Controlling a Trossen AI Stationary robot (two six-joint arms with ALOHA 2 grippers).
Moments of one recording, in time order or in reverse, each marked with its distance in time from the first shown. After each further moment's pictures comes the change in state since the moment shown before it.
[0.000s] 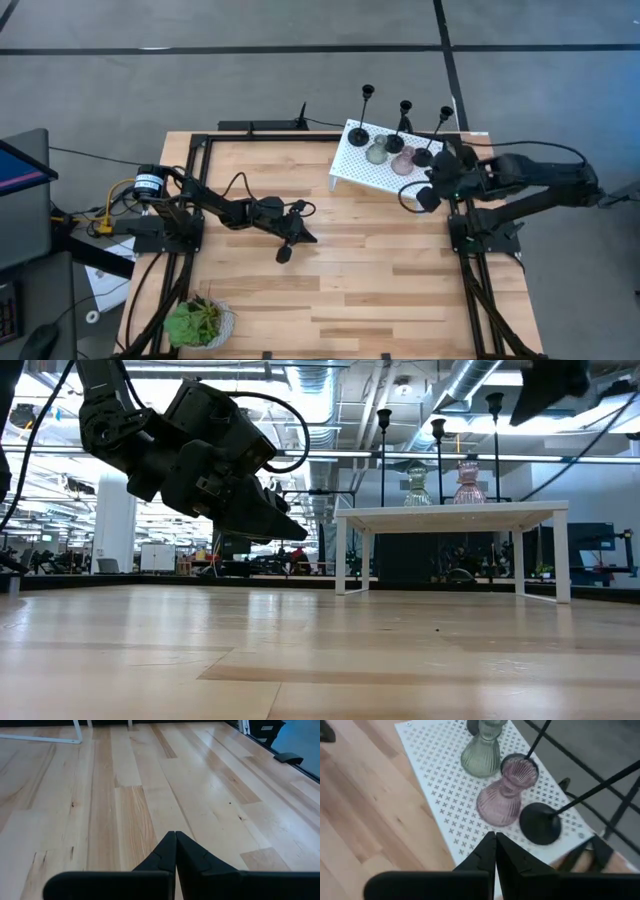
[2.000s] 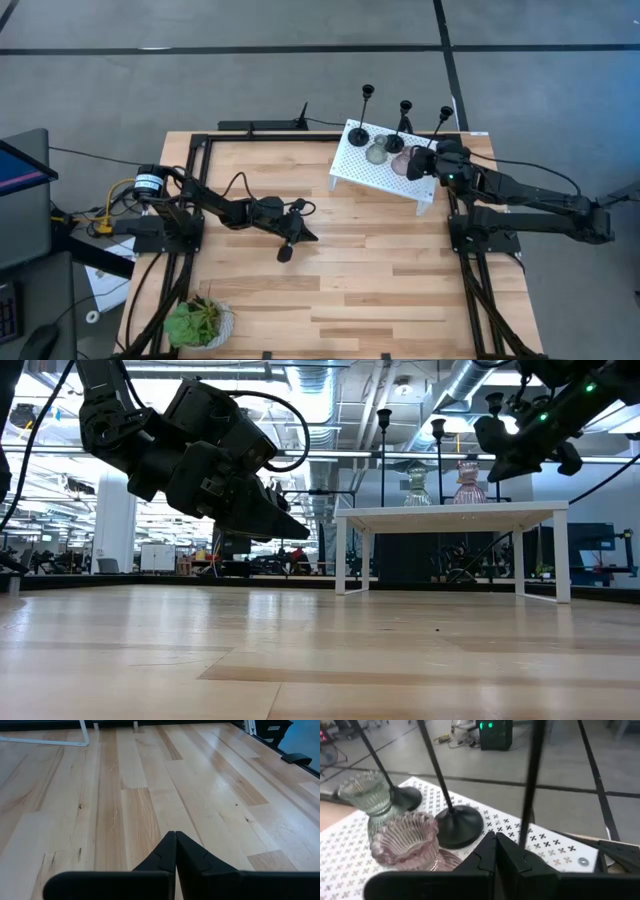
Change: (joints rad) left arm 0.000 0.000 0.001 0.008 -0.026 0.008; right arm -0.443 -0.270 -0.639 0.941 0.121 -0.132
